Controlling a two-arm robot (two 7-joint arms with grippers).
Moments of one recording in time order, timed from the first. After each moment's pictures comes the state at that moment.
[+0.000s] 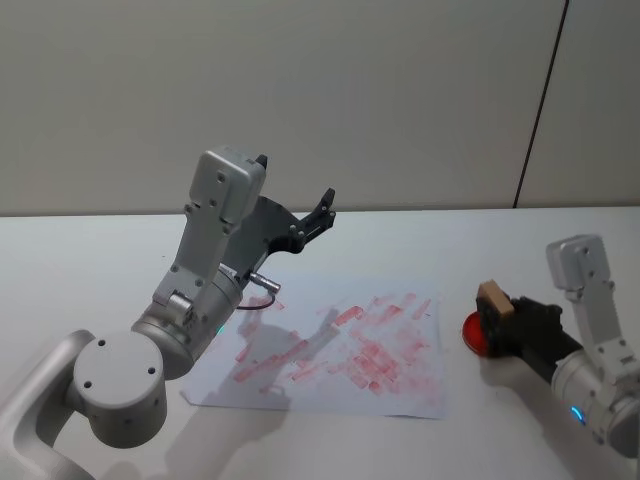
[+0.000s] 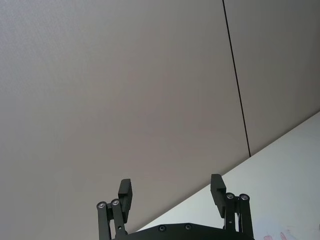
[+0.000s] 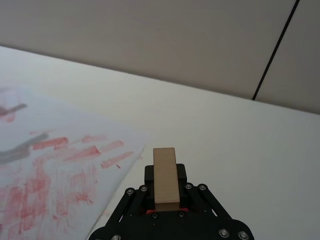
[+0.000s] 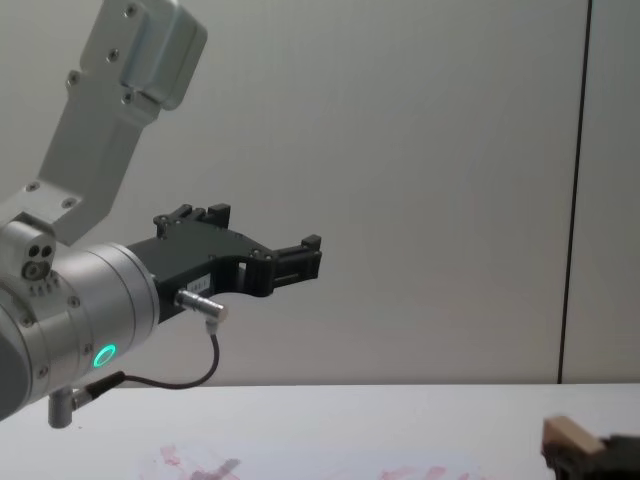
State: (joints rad) left arm -0.24 0.38 0.45 -1.63 -0.20 0.01 -0.01; right arm 0.06 0.26 -0.27 -1.52 0.17 0.23 0.13
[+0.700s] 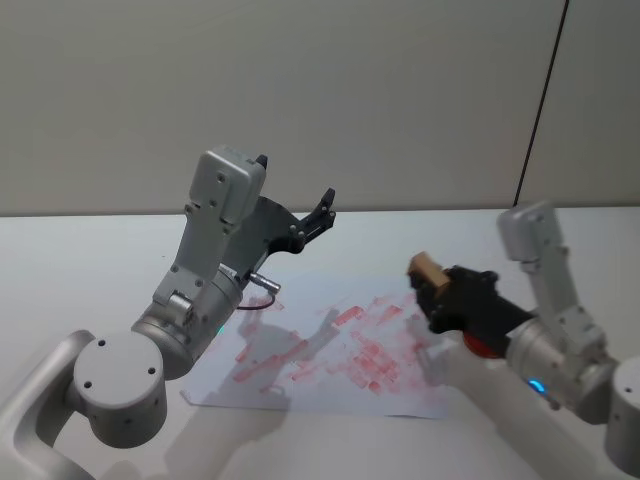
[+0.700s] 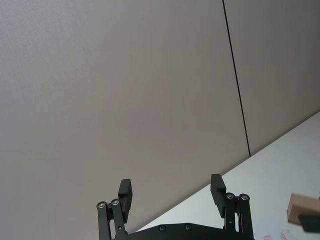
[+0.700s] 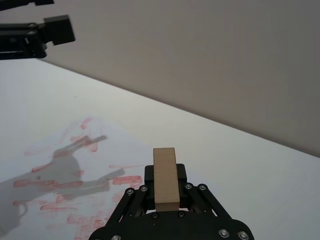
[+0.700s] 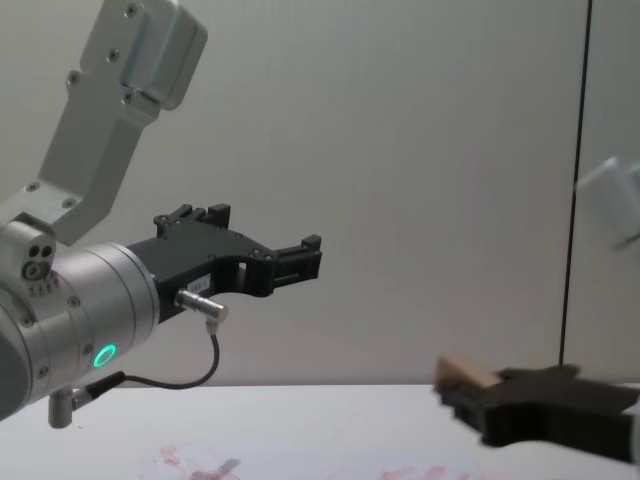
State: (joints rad) left arm -0.24 0.38 0.45 -1.63 -0.20 0.01 -0.01; right arm 0.13 0.22 -0.31 -1.53 0.15 0.20 0.33
